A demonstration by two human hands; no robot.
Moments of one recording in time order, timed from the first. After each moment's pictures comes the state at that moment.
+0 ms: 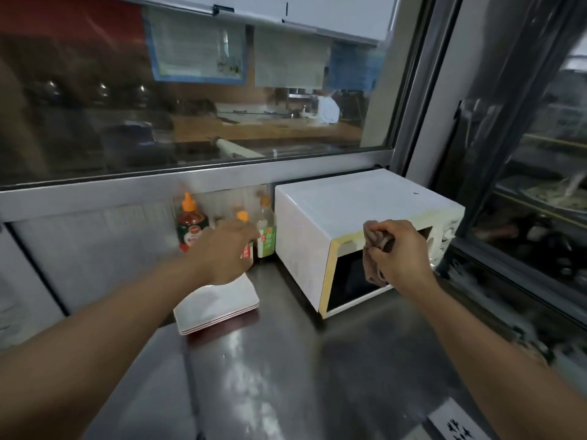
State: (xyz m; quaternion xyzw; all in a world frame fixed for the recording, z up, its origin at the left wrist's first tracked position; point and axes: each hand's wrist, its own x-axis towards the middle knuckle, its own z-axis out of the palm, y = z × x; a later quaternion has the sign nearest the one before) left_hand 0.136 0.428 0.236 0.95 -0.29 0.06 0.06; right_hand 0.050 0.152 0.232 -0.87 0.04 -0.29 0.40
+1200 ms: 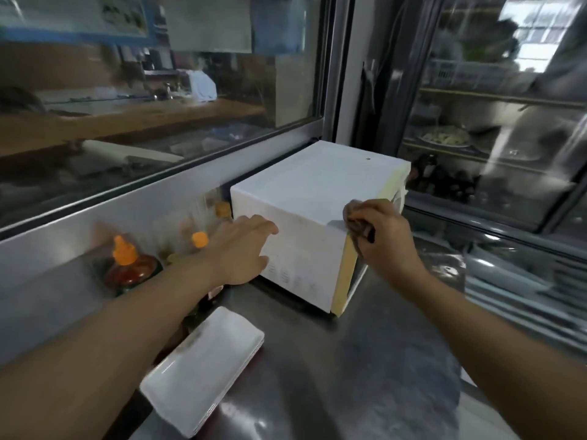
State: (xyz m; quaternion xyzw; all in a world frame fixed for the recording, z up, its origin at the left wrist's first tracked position) left_hand 0.307 0.411 0.202 0.84 -0.54 0.01 0.05; right_hand 0.138 0.231 0.195 -0.89 0.18 -0.41 0.13
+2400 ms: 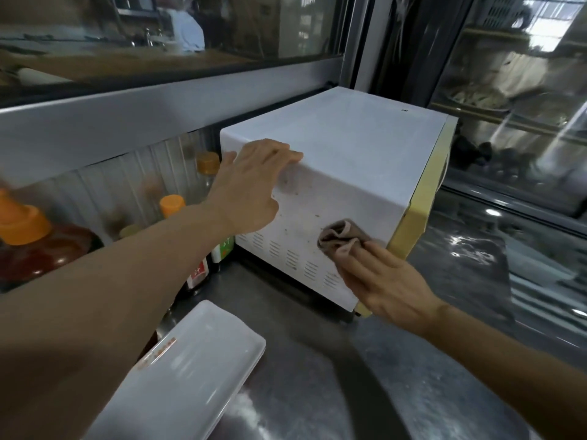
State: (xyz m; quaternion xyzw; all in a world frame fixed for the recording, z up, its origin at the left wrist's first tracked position) left_hand 0.399 0.339 0.134 0.80 -0.56 0.14 0.16; right_hand 0.184 0.192 0.049 -0.90 -0.07 -0.21 -0.38
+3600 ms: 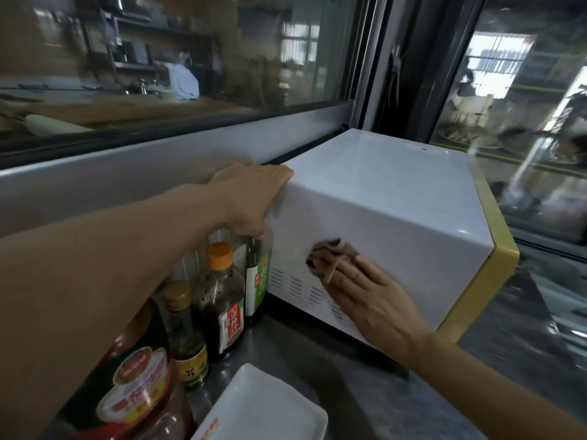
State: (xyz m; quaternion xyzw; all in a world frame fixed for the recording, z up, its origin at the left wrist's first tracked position) left_hand 0.494 0.360 0.169 0.79 -0.60 0.10 -0.02; right_hand 0.283 0.241 0.047 -0.91 0.06 -0.11 -0.40
